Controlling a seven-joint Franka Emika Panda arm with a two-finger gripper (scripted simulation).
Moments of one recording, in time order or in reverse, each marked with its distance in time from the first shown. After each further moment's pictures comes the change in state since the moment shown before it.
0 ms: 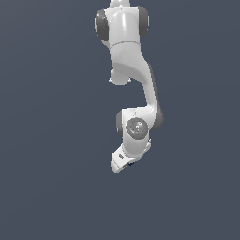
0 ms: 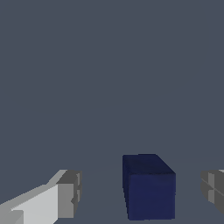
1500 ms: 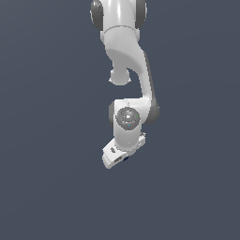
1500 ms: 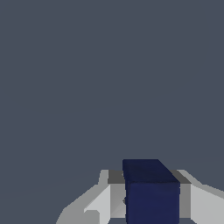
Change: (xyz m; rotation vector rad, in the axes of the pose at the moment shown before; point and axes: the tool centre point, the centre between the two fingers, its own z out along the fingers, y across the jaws) arm -0.022 0.021 -0.041 0.000 0.000 -0.001
